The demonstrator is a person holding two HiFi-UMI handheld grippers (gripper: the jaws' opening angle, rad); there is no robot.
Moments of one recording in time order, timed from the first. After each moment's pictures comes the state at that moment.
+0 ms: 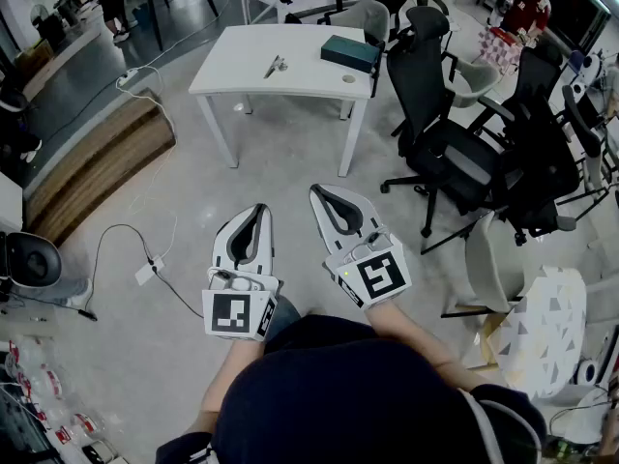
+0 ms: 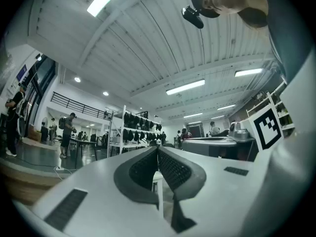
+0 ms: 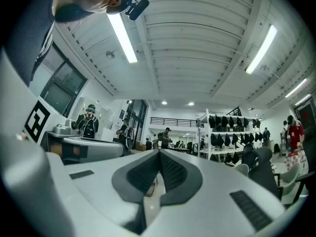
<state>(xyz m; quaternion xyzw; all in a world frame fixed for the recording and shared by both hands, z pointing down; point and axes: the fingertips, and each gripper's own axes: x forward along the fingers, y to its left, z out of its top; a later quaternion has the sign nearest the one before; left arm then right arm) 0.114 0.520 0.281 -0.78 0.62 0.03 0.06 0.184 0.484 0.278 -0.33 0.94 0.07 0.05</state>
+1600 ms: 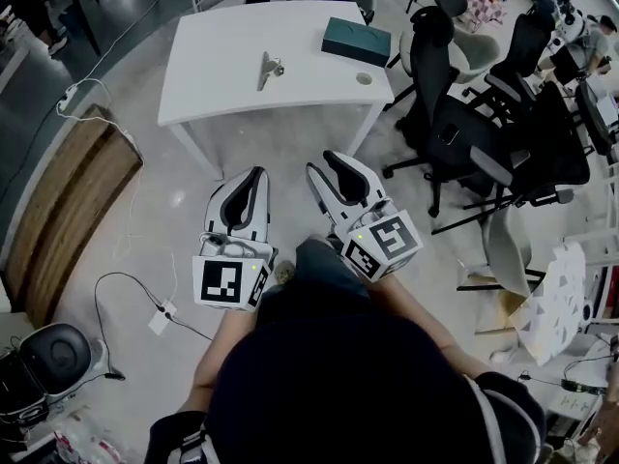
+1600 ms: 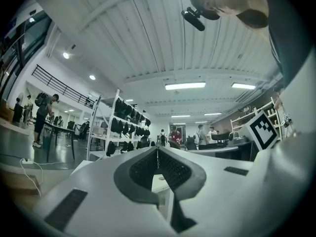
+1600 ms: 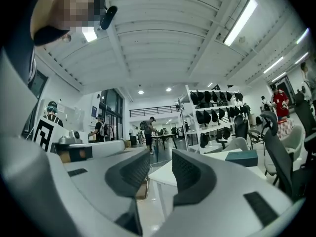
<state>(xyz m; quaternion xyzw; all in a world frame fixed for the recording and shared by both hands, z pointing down) -0.098 0.165 0.313 -0.86 0.51 0.04 0.01 -0.014 0.148 0.333 -0.42 0.91 -0.06 0.03</state>
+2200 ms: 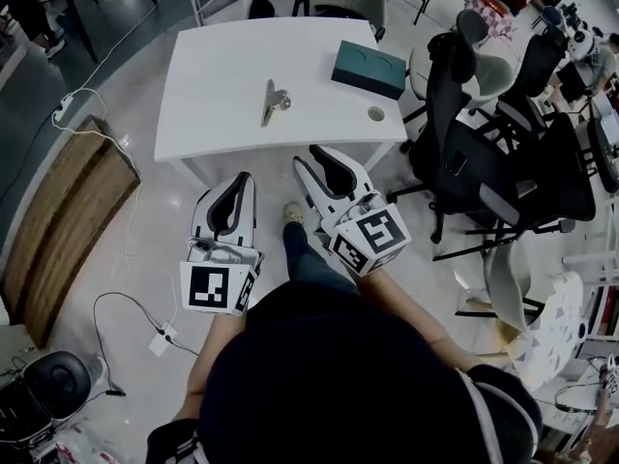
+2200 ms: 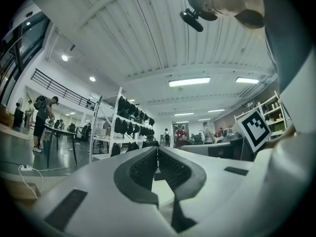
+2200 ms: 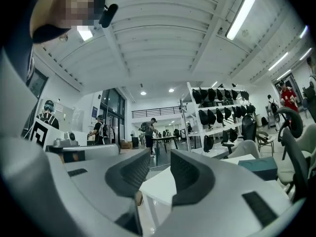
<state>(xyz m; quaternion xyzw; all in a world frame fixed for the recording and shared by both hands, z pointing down) -0.131 0.019 0.327 -0.85 0.52 0.03 0.02 -0.045 -0.014 0.339 -0.41 0.91 -0.06 0.04</state>
